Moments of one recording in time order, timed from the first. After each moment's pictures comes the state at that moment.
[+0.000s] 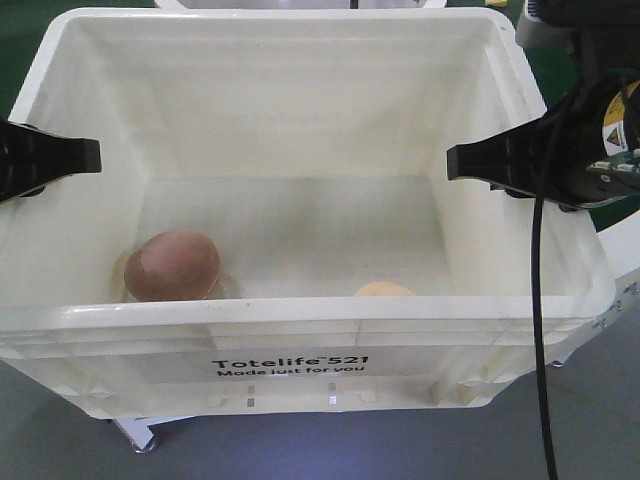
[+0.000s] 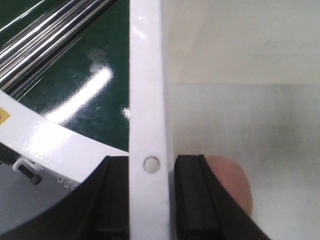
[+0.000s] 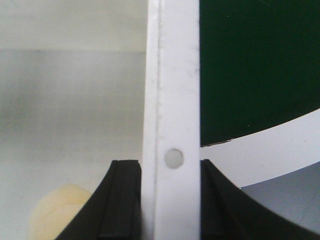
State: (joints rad) left arm -0.56 1.06 -1.08 0.47 0.97 -0.74; right arm 0.62 1.22 -1.20 -0.42 1.08 0.61
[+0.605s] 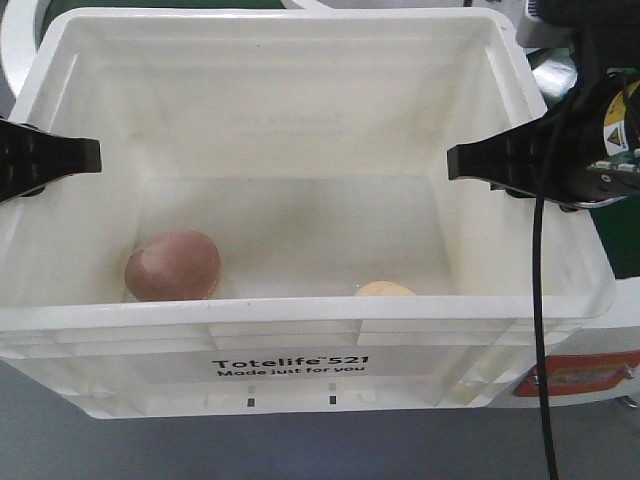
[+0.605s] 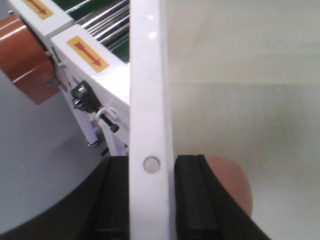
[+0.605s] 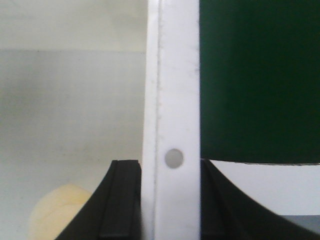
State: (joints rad) left arm -0.56 1.06 -1.08 0.47 0.97 -0.74; right arm 0.62 1.22 -1.20 -0.42 1.08 0.61
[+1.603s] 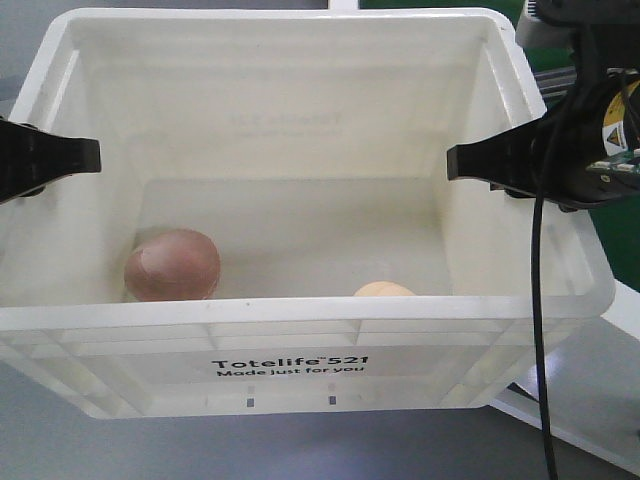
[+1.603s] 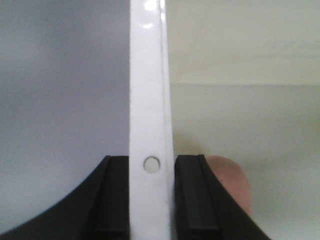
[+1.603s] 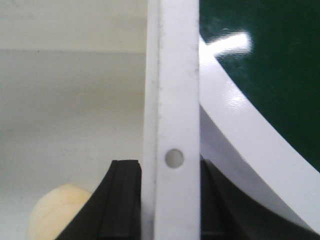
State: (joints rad) left arm -0.56 1.06 -1.08 0.47 0.97 -0.74; right arm 0.62 1.22 -1.20 -0.42 1.08 0.61
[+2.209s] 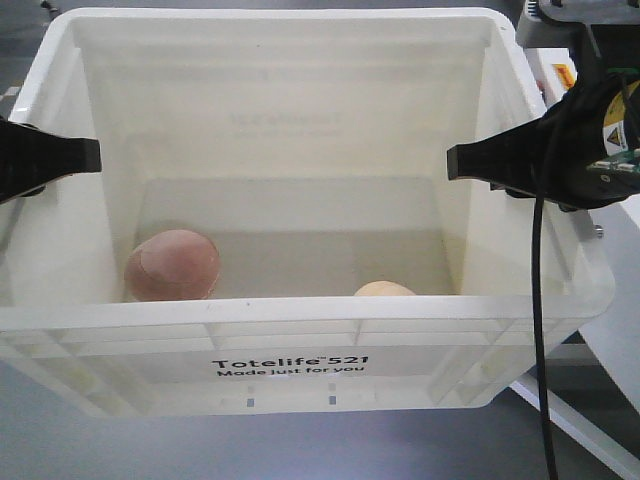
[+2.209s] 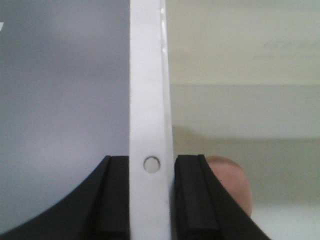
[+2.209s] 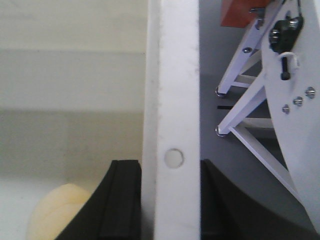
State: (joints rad) left arm -0.56 1.06 -1.08 0.47 0.97 -0.74; right arm 0.62 1.22 -1.20 -0.42 1.08 0.61
